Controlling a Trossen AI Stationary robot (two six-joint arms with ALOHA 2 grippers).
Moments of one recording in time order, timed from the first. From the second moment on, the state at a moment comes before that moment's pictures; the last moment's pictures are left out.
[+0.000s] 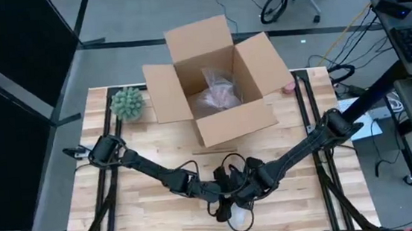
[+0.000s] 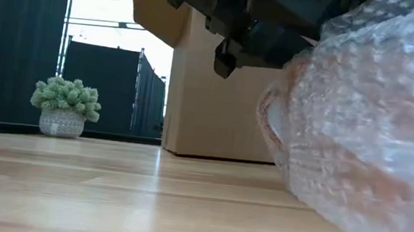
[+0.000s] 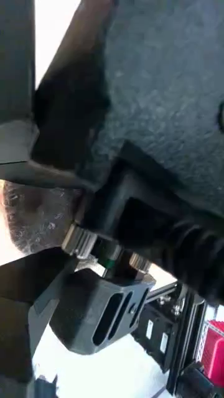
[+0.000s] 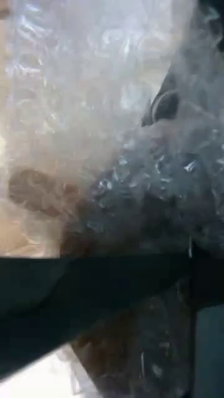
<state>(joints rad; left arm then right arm) -0.41 2.05 1.31 0.20 -0.21 -0.38 0.50 1.97 1.34 -0.84 0.17 0.83</state>
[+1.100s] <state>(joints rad) -0.61 1.70 1.31 -0.43 -0.47 -0.54 0.61 1.69 1.32 -0.78 0.14 0.46</state>
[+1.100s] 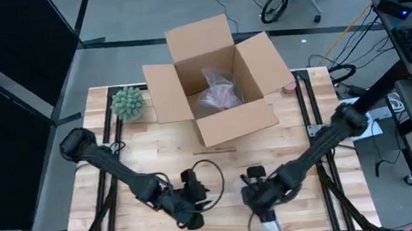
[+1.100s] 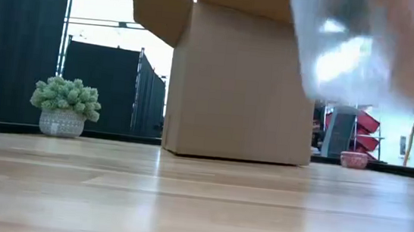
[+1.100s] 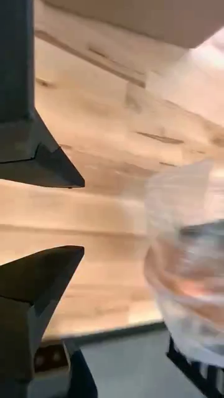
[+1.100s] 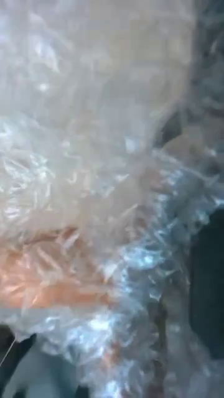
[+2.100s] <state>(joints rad) -0.53 1.34 1.31 -0.60 -0.48 -0.28 0.03 1.53 1.84 -0.20 0.19 -0.57</state>
